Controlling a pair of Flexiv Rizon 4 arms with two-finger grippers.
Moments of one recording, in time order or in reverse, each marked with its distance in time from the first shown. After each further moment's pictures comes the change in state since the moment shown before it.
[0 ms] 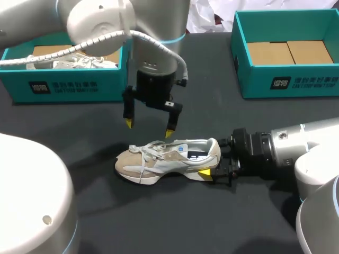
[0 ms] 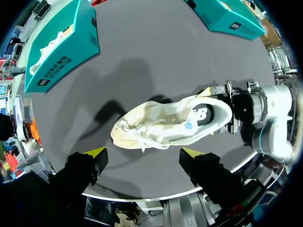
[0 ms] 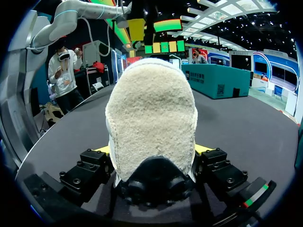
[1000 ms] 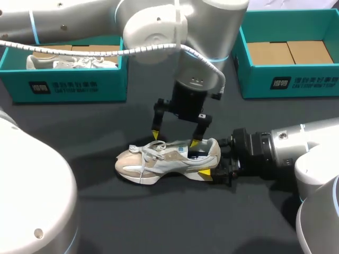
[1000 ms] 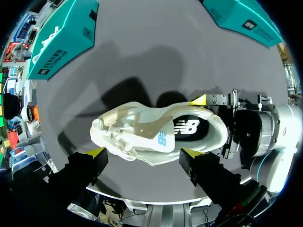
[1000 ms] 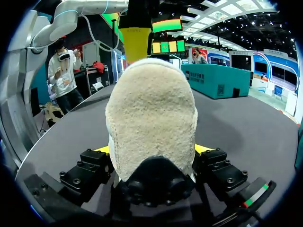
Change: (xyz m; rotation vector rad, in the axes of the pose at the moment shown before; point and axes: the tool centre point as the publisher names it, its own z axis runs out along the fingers) left arm 0.063 -0.013 0.032 -0.041 -0.092 -0.148; right arm 0.000 0.000 0.000 0.000 0.000 0.000
